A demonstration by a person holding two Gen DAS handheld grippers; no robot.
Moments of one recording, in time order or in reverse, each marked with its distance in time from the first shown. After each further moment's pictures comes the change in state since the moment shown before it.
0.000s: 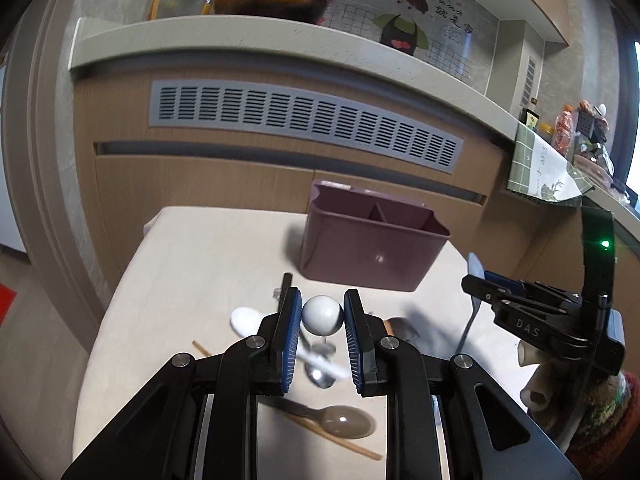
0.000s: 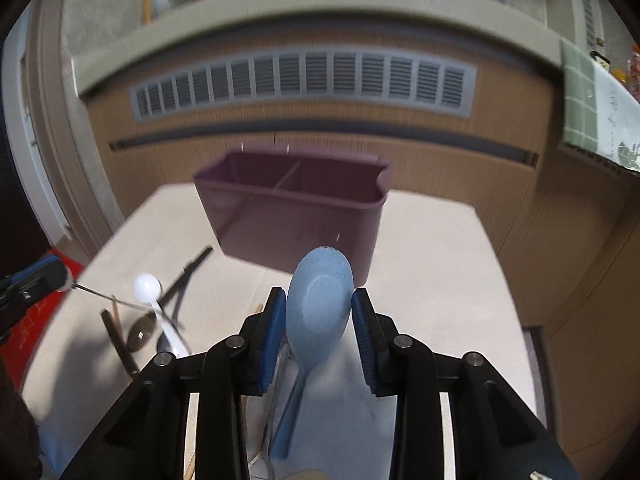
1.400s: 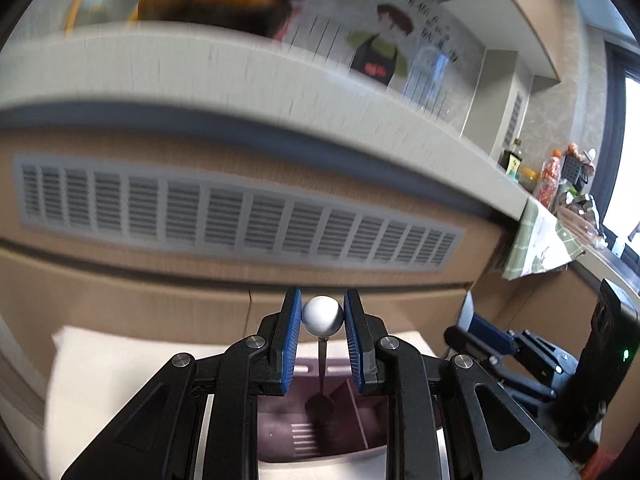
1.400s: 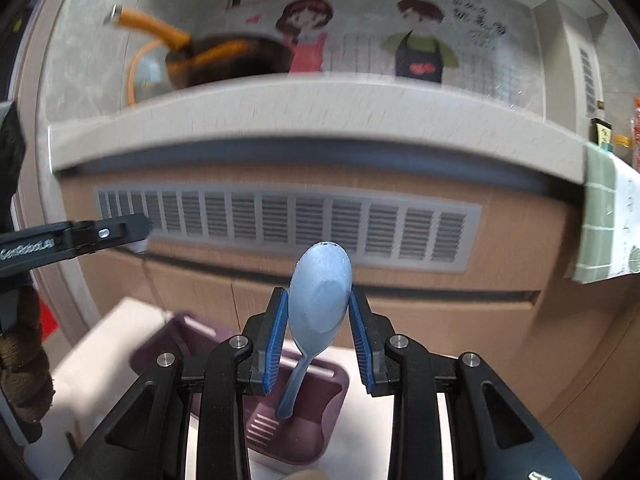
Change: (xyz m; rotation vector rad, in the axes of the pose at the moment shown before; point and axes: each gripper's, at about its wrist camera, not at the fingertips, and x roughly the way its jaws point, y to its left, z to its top) left arm 0.159 -0.001 0.161 -0.021 -0.049 -0.201; right arm 0.060 -0.028 0.129 -0.062 -0.262 -0.042
